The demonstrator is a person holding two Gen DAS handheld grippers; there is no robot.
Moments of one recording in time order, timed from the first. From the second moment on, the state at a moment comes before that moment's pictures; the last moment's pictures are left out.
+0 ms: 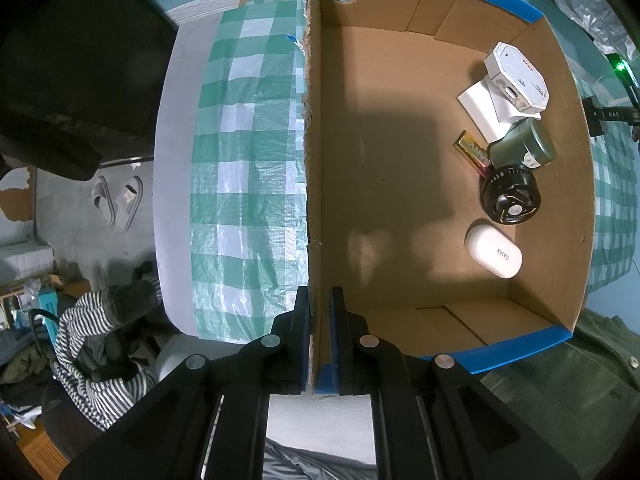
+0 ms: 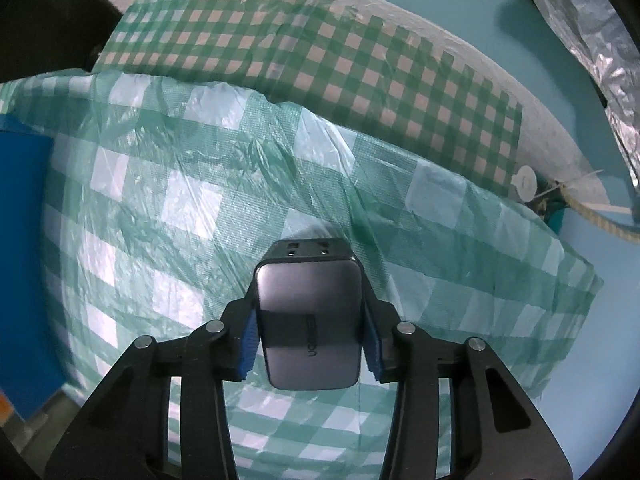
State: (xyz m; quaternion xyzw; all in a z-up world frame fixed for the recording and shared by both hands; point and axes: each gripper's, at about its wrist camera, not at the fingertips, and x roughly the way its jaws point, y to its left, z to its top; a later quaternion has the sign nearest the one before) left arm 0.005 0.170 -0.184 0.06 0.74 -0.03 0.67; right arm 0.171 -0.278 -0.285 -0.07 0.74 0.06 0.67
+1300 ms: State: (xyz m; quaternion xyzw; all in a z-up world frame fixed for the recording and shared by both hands) left arm 0.009 0.169 -0.182 0.06 0.74 -0.04 0.67; right arm 0.120 -0.160 -0.182 -0.11 0.72 0.15 0.67
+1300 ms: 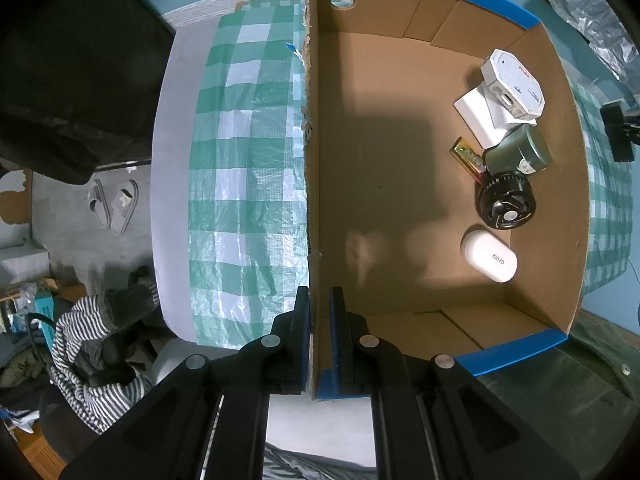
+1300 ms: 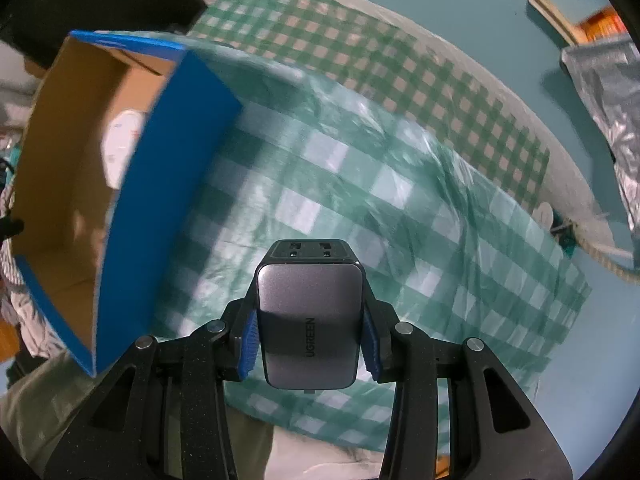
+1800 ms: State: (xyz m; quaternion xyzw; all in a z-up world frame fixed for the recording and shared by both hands) left arm 0.010 0.170 -0.180 0.05 0.73 -0.04 0.68; right arm 0.109 -0.100 -0.135 -0.15 0.69 0.21 0.67
